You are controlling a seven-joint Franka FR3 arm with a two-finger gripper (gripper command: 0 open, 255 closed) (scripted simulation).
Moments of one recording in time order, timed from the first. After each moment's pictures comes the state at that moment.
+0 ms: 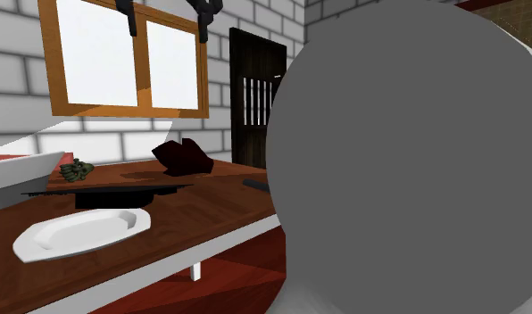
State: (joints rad) arm 0.01 -0.80 0.03 -2.28 -0.04 1.55 0.06
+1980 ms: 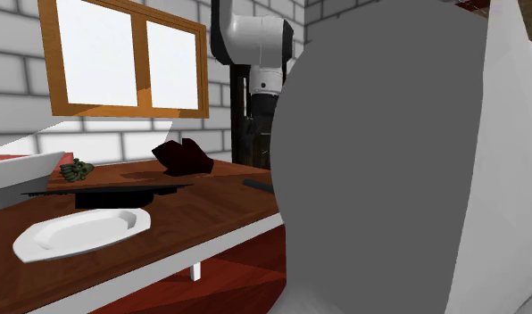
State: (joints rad) arm -0.05 0.01 -0.45 -2.08 0.06 2.07 -0.64
